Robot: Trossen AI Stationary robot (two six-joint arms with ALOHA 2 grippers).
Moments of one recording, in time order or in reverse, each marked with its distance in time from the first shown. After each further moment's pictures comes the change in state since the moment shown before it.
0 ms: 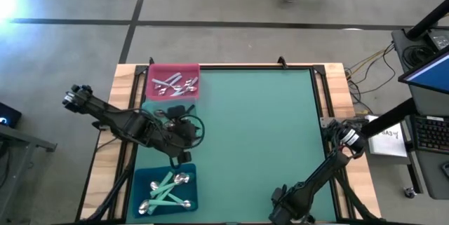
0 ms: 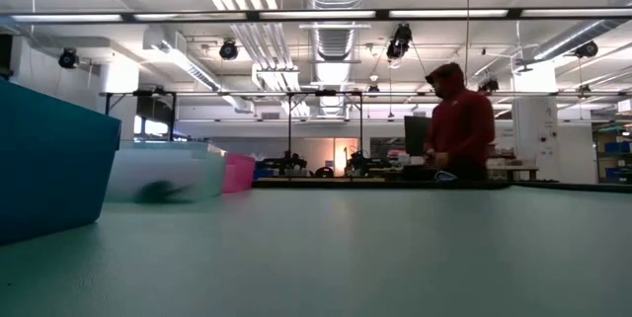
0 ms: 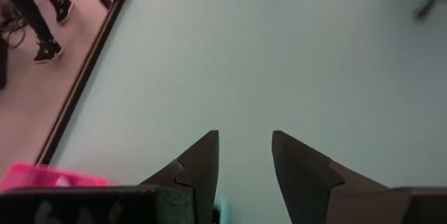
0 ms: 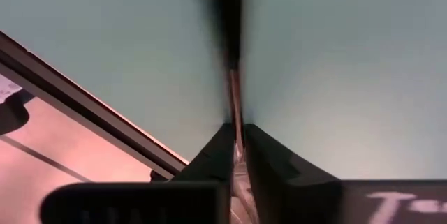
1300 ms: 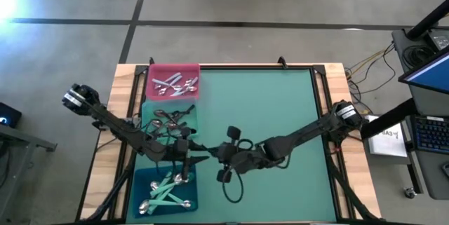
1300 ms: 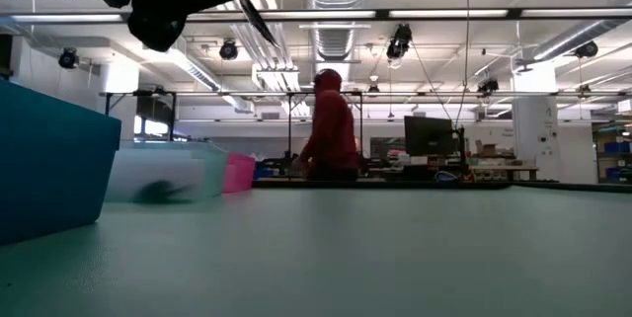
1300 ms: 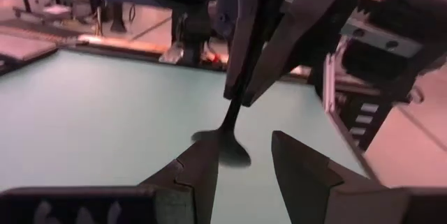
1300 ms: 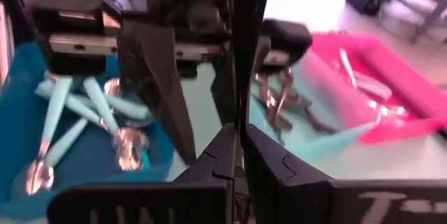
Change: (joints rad) left arm -0.113 -0.021 -0.851 1.589 0.005 0.092; right arm -0.440 -0.185 0.108 0.774 0.978 -1.272
